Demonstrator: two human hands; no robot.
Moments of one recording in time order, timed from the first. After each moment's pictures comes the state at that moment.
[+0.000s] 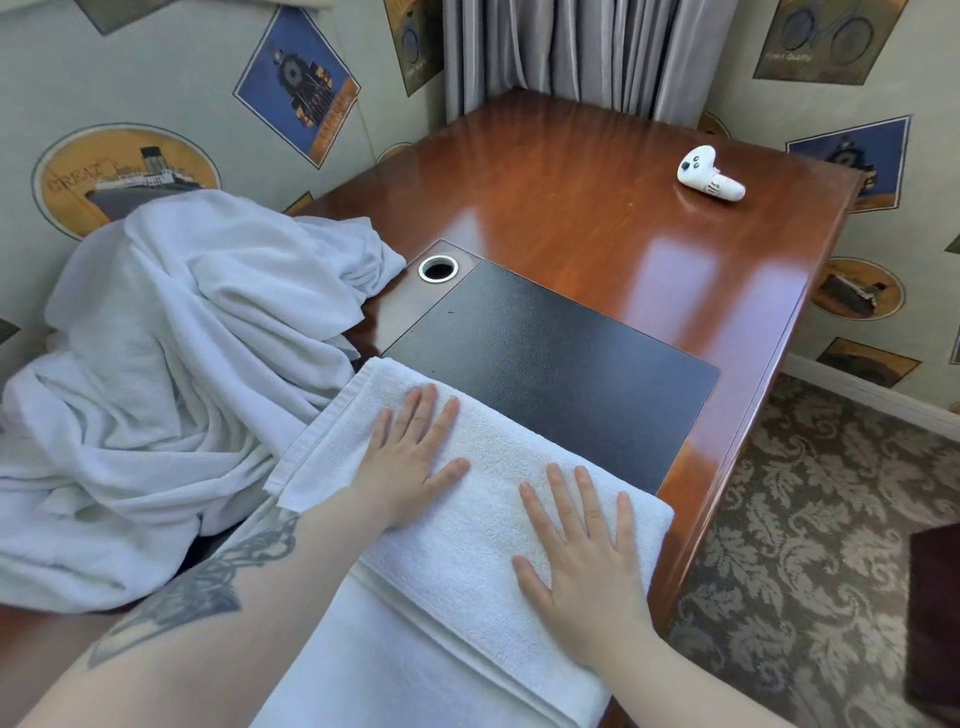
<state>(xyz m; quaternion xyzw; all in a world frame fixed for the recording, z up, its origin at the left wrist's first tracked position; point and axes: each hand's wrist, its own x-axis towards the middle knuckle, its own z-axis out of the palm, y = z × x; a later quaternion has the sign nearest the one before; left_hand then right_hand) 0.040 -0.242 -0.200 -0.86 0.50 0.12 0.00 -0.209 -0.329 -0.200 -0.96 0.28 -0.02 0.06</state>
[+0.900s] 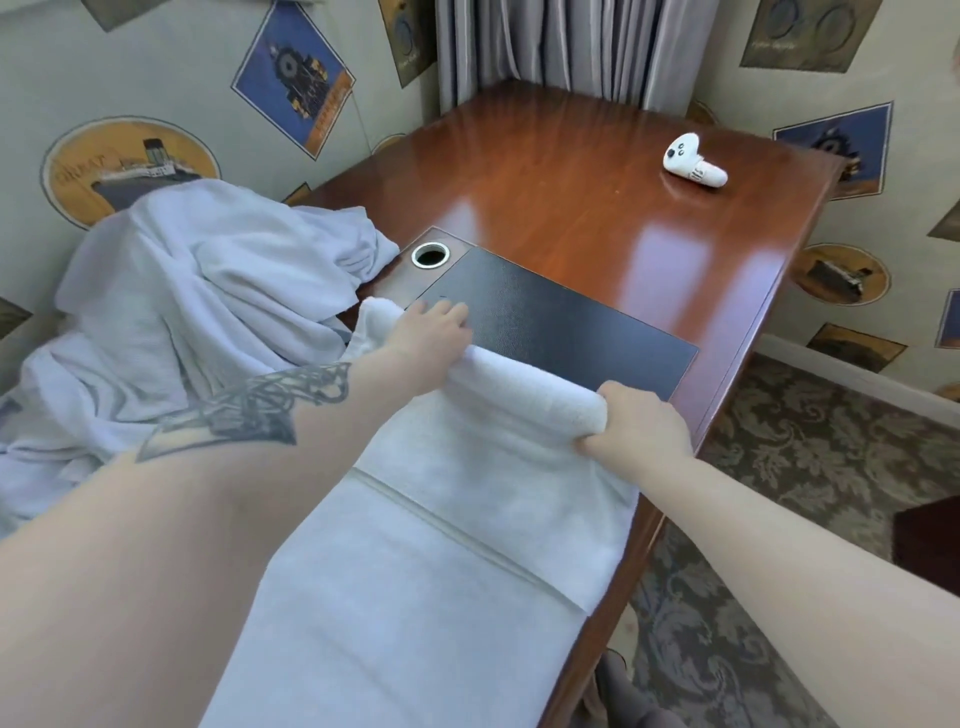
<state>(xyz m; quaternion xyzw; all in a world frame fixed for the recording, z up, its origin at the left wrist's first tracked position) 0.050 -0.336 -0.100 -0.77 0.58 -0.07 0.26 -0.185 -0.430 -0.112 -0.89 0.42 0.04 0.19</state>
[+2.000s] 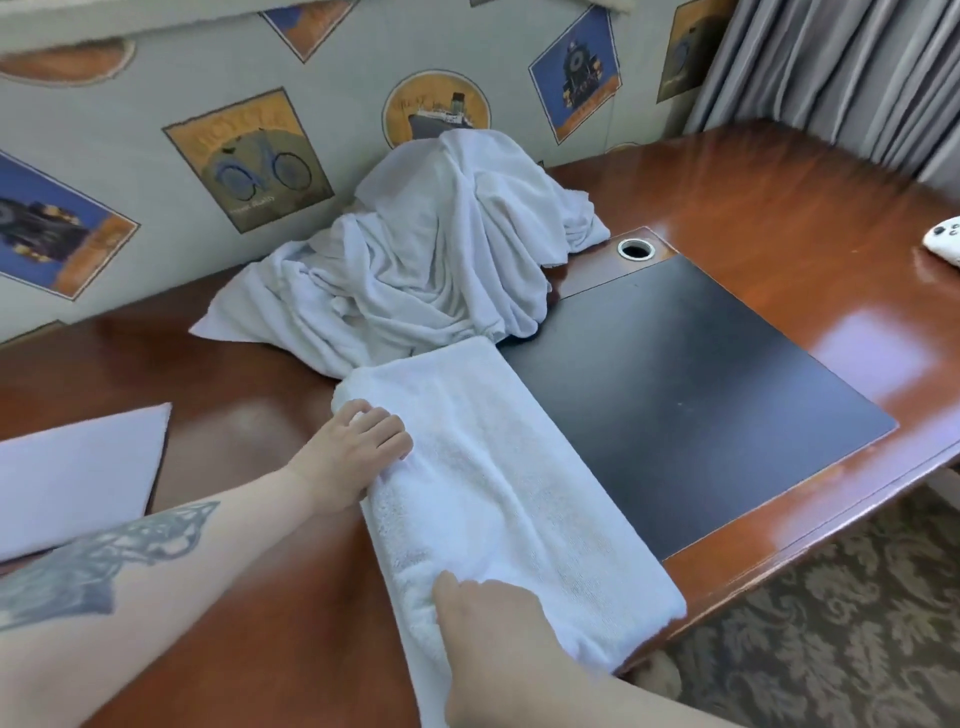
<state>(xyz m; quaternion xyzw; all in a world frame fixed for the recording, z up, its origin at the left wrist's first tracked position) -0.045 0.026 -0.115 -0.82 0.55 -0.12 0.10 -0.235 -0.131 -0.087 -0.93 -0.04 0.30 0.18</state>
